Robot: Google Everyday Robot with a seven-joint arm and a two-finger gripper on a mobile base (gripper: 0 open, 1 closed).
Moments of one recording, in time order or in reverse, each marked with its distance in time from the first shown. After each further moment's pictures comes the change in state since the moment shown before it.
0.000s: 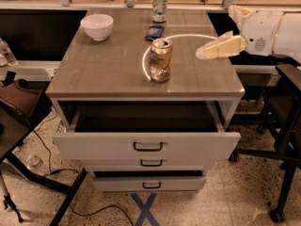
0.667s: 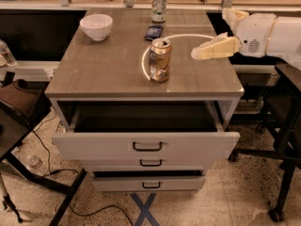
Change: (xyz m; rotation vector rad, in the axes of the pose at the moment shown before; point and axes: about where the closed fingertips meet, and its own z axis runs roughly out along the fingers) arm 0.002 0.003 0.011 -0.023 -0.042 0.035
